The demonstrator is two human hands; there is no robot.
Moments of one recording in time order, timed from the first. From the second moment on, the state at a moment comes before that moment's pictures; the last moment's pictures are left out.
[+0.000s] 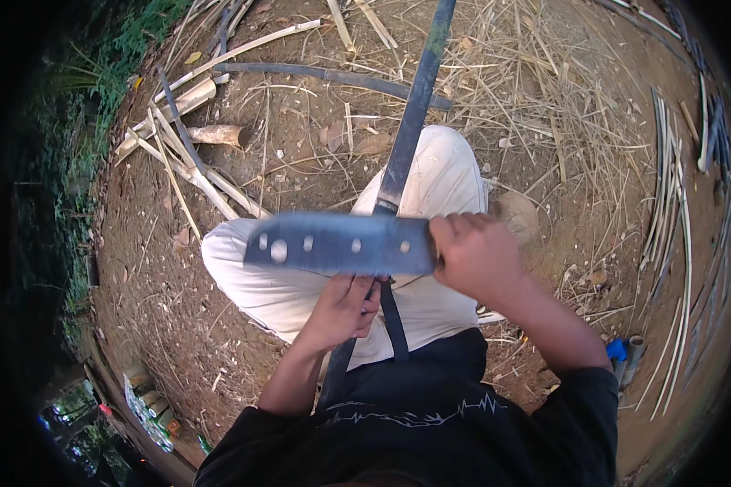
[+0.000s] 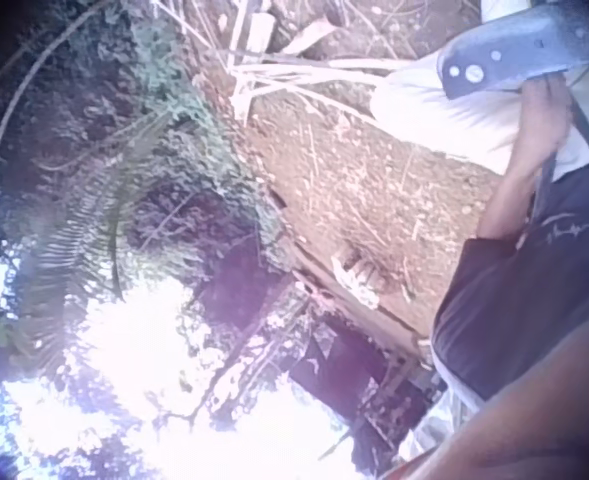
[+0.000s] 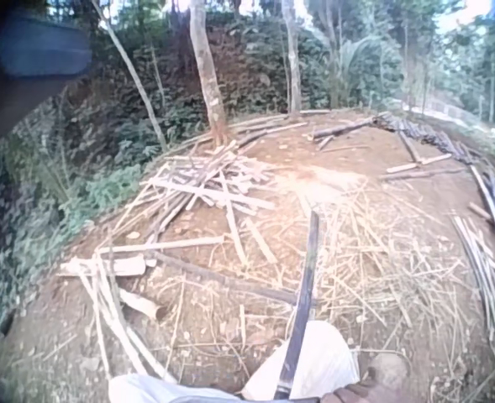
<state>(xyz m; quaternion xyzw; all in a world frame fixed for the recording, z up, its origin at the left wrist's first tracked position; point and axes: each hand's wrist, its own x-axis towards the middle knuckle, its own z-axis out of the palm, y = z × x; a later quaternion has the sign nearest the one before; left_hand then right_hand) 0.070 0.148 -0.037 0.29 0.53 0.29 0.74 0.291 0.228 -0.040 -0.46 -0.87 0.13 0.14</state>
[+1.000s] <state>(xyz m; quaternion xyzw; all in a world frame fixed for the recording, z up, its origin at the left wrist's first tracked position) 0.075 0.108 -0.050 0.55 0.64 0.20 0.49 0.309 0.244 -0.068 -0.49 -0.86 0.12 0.05</state>
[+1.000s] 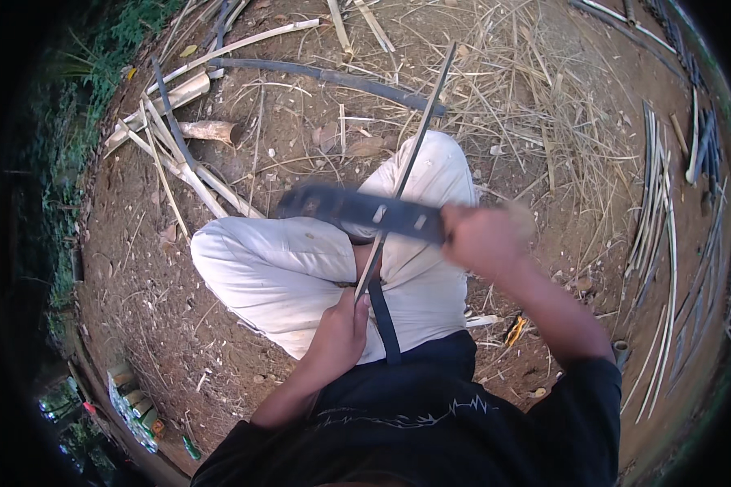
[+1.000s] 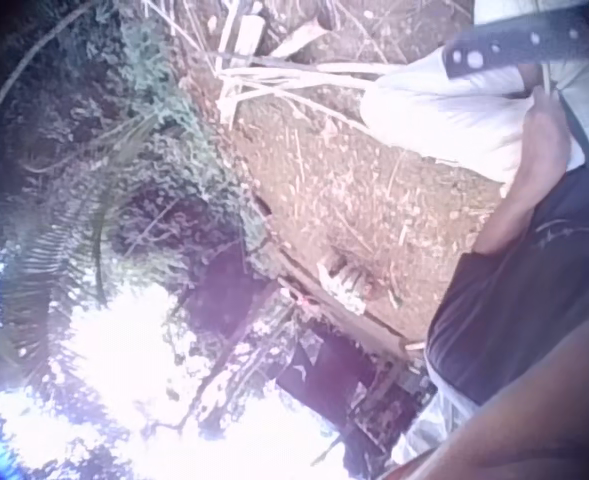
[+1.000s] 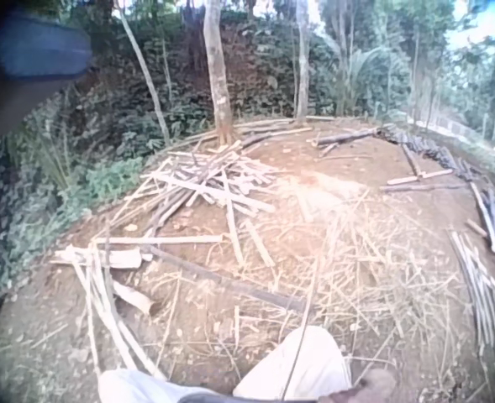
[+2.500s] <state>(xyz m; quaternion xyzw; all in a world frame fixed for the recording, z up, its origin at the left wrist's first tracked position) 0.091 0.087 -0.060 0.60 0.71 0.04 0.36 0.325 0.283 -0.091 -0.58 -0.81 0.10 0.01</state>
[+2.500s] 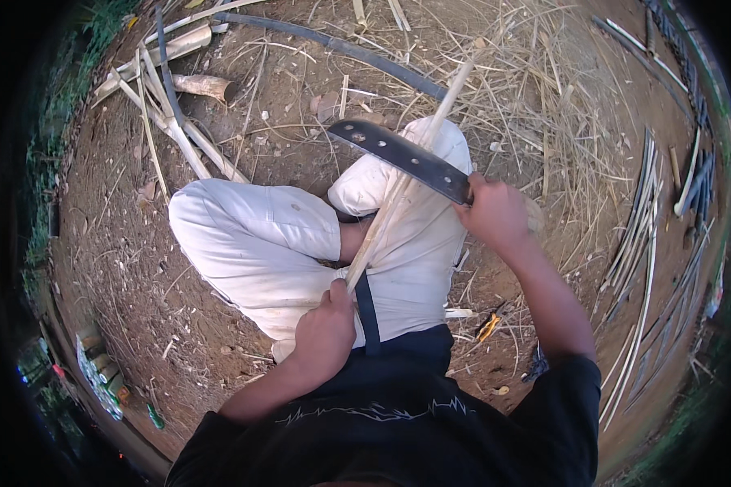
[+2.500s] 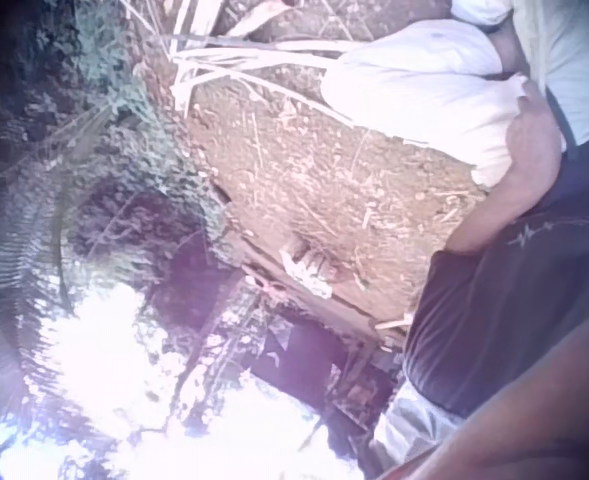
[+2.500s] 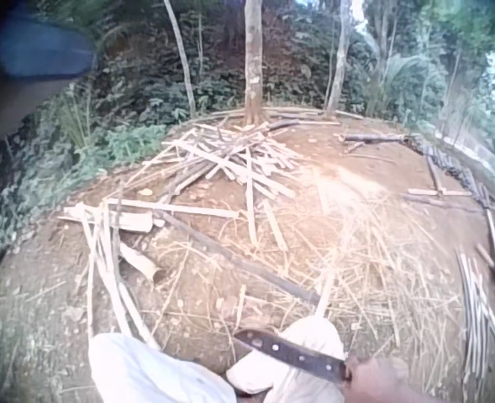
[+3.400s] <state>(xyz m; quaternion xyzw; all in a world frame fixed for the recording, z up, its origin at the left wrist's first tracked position) 0.073 0.100 -0.052 0.54 0.61 0.07 0.58 0.348 0.180 -0.107 -0.51 -0.85 0.13 0.02</state>
